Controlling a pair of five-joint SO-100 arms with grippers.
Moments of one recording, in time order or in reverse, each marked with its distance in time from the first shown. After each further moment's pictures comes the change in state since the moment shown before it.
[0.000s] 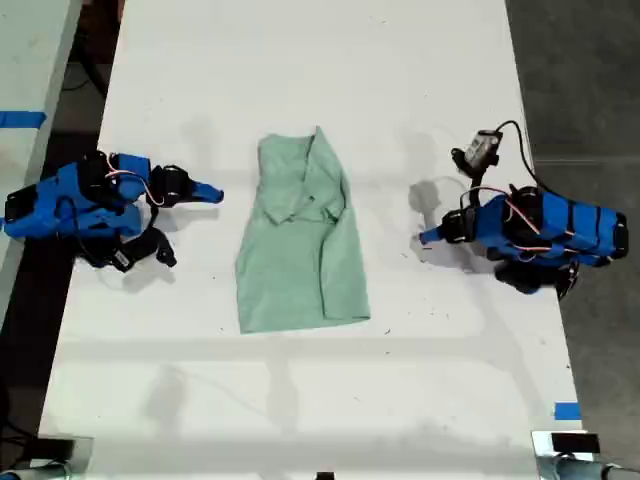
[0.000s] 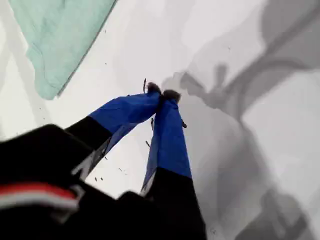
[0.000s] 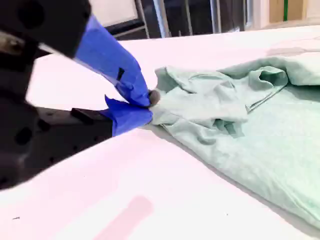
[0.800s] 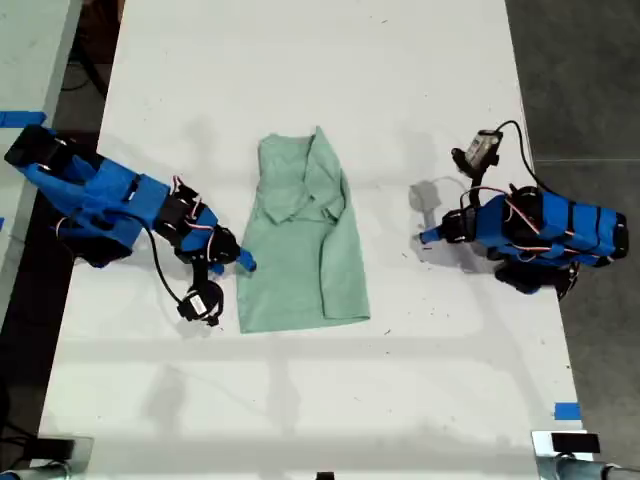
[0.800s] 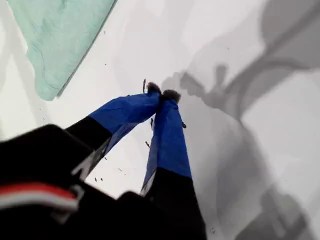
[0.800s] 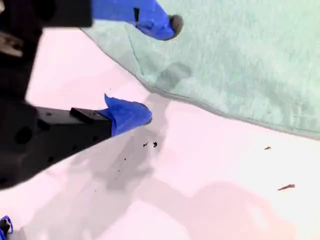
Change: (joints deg) arm 0 31.3 -98.0 -63.9 4.8 -38.5; arm 1 0.2 0.0 0.0 0.0 0.0
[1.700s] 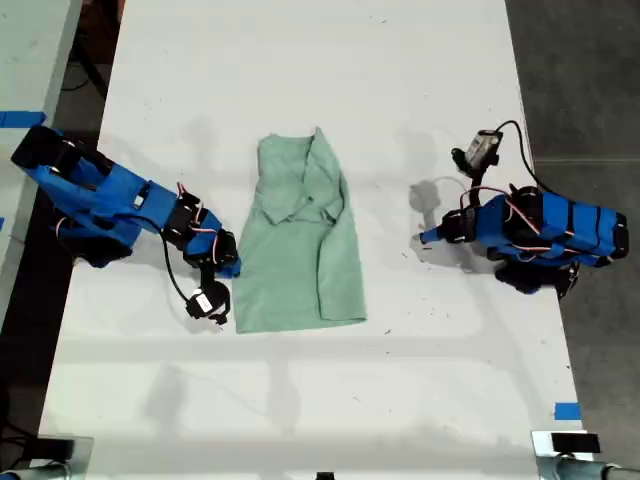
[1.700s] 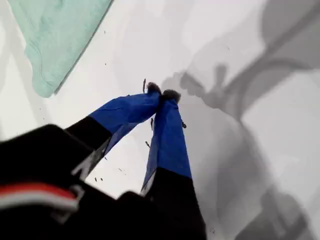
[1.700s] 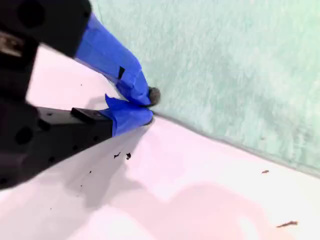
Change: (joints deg) arm 0 -1.9 -1.8 12.1 -18.8 -0.4; arm 1 0.0 0.0 0.0 0.0 0.0
